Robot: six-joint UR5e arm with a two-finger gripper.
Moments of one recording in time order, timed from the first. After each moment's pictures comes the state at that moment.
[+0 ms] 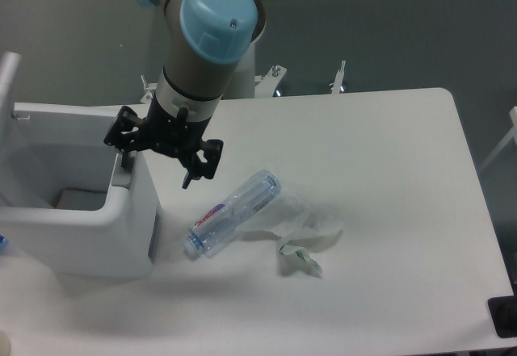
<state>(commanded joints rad) 2.34 -1.78 -1.35 -1.50 1.16 0.45</state>
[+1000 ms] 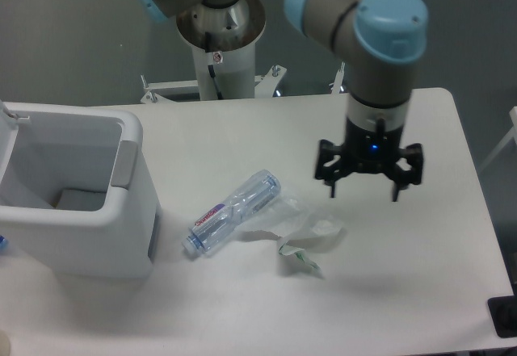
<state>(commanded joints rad) 2.68 -1.94 -1.40 -1.19 1.50 0.94</state>
